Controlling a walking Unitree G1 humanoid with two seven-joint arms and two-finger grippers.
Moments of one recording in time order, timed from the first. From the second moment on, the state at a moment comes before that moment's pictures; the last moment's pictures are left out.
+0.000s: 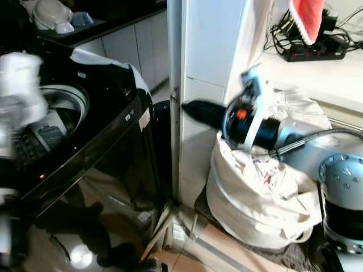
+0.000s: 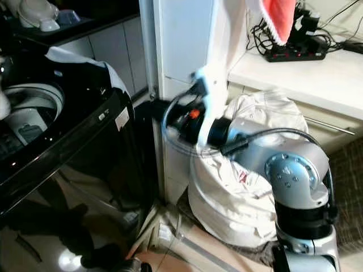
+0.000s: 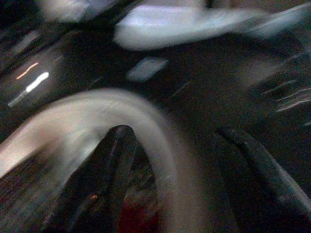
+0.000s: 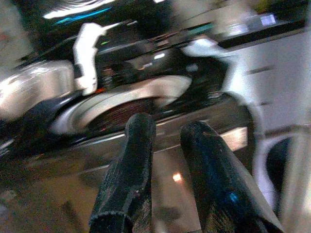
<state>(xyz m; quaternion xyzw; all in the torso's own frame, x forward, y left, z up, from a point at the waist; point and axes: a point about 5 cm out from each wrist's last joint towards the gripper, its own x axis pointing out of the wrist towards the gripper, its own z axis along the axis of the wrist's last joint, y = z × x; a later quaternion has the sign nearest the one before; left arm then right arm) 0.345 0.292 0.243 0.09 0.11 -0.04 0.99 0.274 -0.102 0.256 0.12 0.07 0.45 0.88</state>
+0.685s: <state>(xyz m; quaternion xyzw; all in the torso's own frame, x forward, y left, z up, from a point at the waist) 0.311 0.100 0.178 -0.01 -0.01 -0.27 0.96 0.301 -0.220 0.163 -0.02 0.22 0.13 0.97</state>
